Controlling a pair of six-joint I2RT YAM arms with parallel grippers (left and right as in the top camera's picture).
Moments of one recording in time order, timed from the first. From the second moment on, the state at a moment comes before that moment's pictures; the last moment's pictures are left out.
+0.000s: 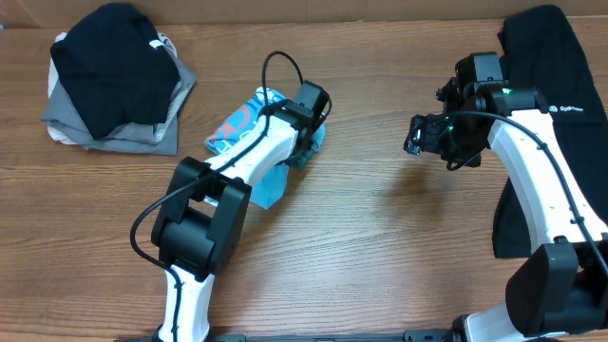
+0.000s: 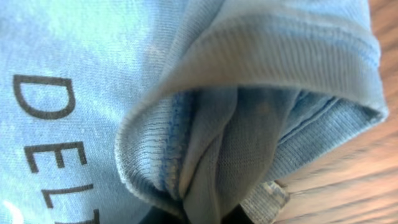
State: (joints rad) left arm -0.48 2.15 1.54 -0.74 -0.24 0.11; right arm 0.06 1.70 1.47 -1.15 -0.20 0.23
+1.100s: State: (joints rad) left arm -0.19 2.21 2.61 -1.15 -0.52 0.30; right arm 0.06 1.70 1.47 -1.18 -0.20 0.23
